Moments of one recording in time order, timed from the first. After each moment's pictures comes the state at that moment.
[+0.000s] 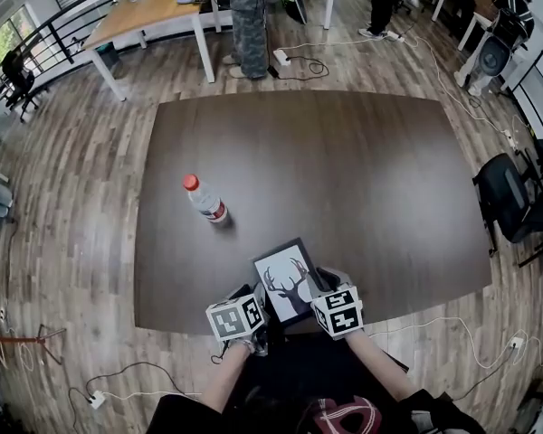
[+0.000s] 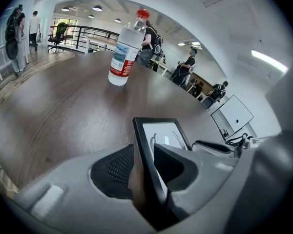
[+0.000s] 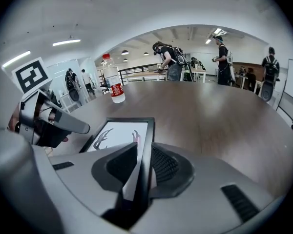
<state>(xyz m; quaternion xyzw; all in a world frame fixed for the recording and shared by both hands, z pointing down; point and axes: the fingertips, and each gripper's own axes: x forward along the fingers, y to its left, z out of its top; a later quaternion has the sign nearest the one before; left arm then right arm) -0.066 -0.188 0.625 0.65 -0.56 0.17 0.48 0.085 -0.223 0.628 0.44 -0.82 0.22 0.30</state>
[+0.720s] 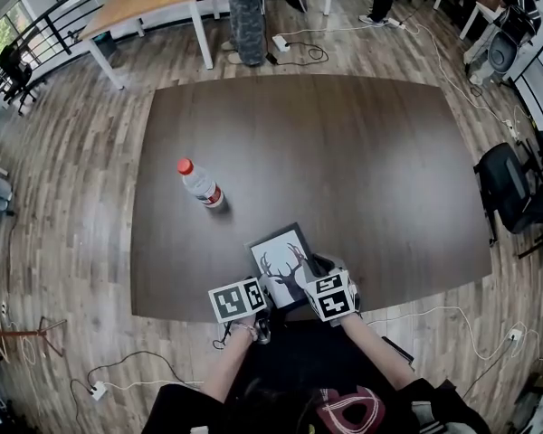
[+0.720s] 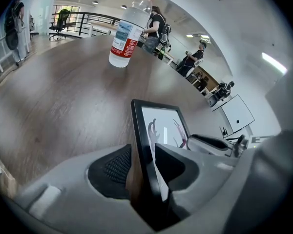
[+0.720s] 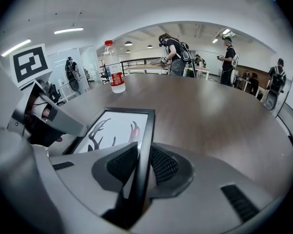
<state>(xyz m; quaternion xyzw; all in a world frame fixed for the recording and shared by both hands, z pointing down) -0.047 -0.177 0.650 0.62 -0.54 0.20 0.53 0.084 -0.223 0.647 0.43 -0.81 0.21 0.35</state>
